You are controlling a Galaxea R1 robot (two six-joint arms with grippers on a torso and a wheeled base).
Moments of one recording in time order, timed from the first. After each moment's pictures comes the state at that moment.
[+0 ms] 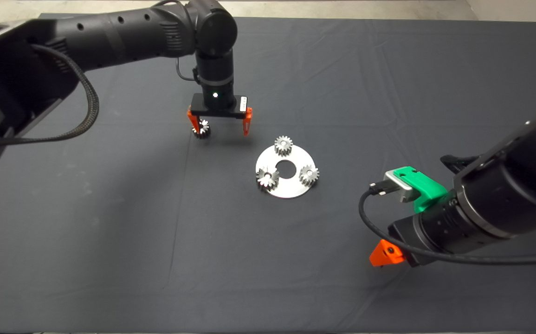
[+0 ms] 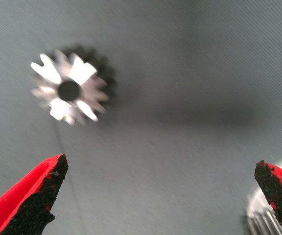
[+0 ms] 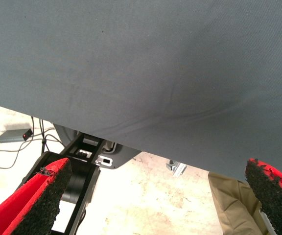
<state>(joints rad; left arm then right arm) -0.49 2.86 -1.80 0.17 1.52 -1.07 0.53 2.47 -0.49 -0.04 -1.53 1.73</state>
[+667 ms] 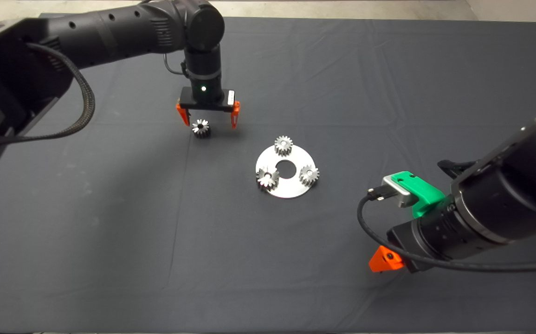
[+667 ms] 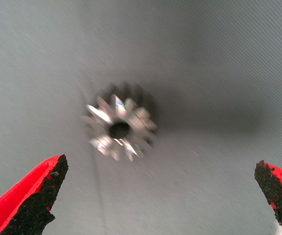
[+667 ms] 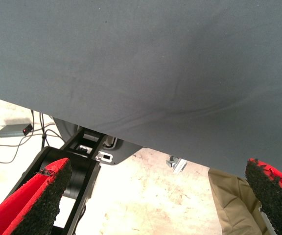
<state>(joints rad) -0.49 2.86 -1.91 0.19 1.52 -0.98 0.51 2.47 -0.49 -0.04 -1.53 1.73</state>
